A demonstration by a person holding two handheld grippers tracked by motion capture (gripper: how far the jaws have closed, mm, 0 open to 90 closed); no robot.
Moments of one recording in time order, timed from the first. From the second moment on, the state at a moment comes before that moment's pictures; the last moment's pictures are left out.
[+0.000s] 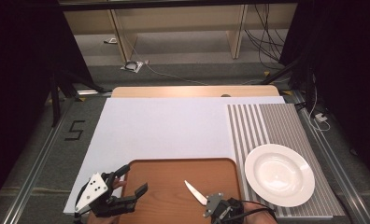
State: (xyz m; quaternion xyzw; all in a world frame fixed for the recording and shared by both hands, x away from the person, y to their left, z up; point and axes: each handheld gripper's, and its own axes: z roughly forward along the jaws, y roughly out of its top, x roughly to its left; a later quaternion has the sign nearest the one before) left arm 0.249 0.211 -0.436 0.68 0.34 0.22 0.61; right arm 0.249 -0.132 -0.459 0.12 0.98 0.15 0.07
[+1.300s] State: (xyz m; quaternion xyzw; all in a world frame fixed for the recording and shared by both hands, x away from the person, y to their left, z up) left arm 0.249 0.211 -0.436 0.68 0.34 0.22 0.61; right arm 0.256 -0.181 -0.456 0.20 0.97 0.15 0.09
